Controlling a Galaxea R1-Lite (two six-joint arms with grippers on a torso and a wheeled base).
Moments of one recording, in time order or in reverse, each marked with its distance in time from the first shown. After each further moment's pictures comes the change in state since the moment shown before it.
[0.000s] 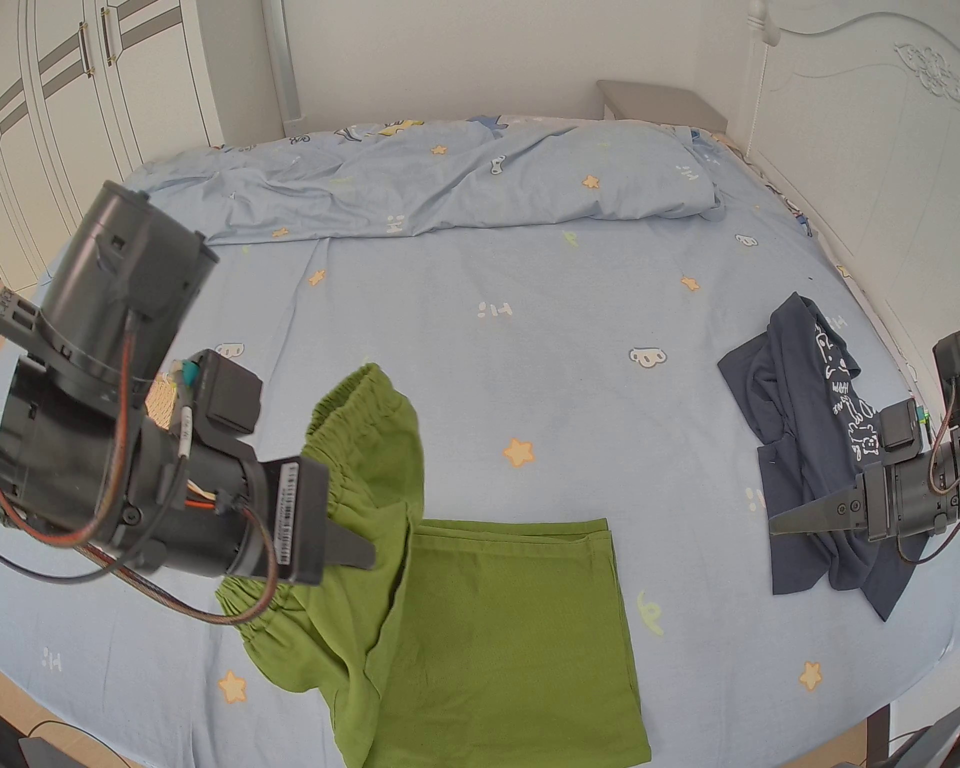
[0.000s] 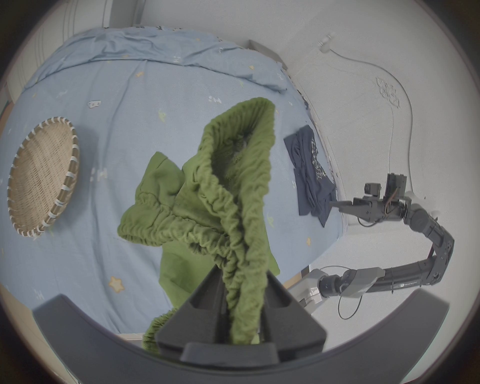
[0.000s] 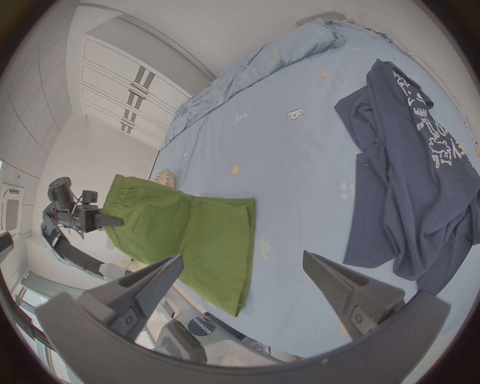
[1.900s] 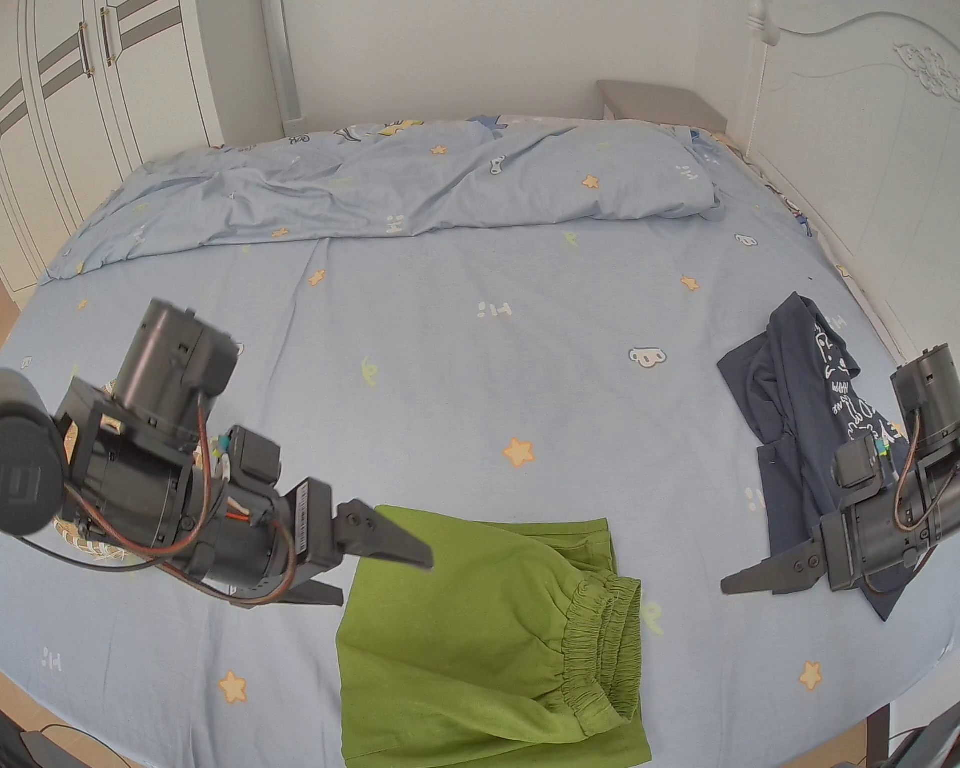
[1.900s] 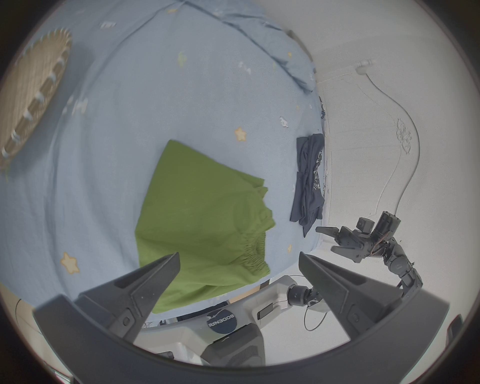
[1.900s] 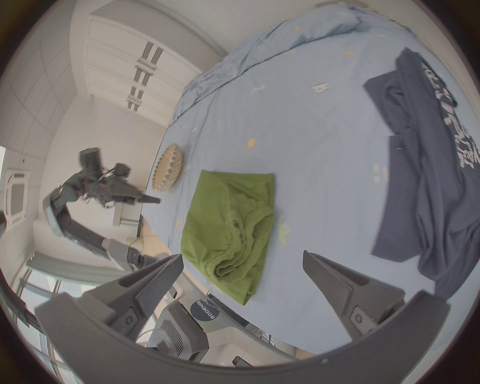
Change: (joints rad) left arm 0.225 0.075 0.262 -0.315 -0.353 -0.127; right arm 0.169 0.053 0.032 -0.017 -0.024 -0.004
